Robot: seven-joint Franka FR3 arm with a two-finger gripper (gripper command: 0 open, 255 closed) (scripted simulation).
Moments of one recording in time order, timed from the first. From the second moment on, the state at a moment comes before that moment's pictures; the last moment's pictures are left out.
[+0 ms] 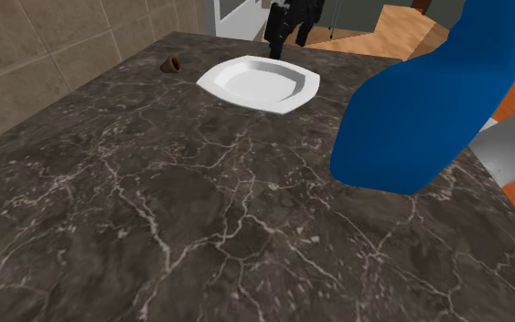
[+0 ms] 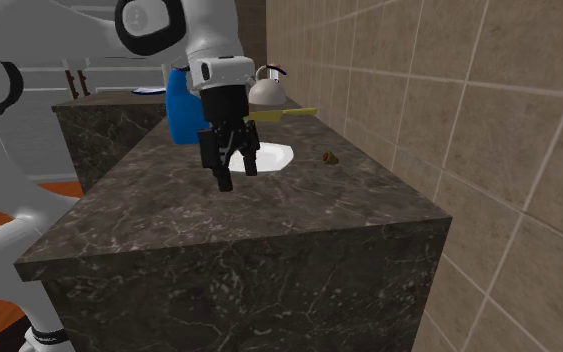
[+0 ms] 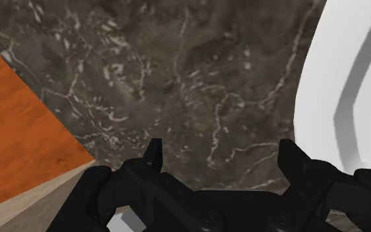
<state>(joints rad) 0.03 -0.55 0.34 -2.12 0.00 1.76 0.29</state>
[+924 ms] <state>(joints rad) 0.01 -0.09 0.64 -1.66 -0.16 1.76 0.74</state>
